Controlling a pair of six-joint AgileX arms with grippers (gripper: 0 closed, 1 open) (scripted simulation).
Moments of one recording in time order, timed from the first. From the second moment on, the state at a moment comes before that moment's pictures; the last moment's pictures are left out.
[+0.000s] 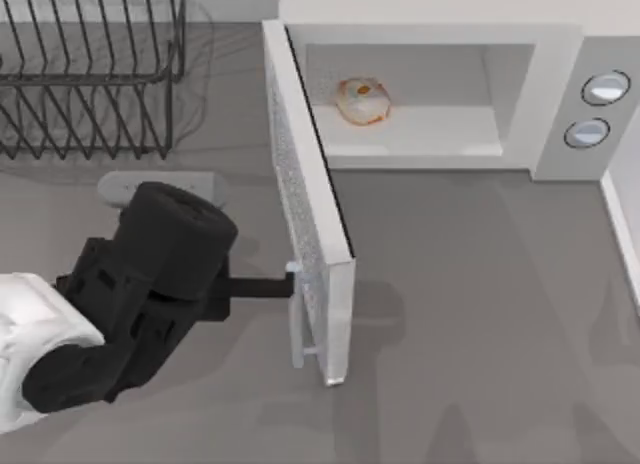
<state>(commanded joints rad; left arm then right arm) -0.74 1.30 0.62 -0.11 -0.45 -0.51 0.00 0.00 0.00 0.00 0.00 0.00</state>
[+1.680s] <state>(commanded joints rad) -1.11 1.84 1.17 -0.31 -0.68 -0.84 0.00 0.00 0.00 0.00 0.00 0.00</state>
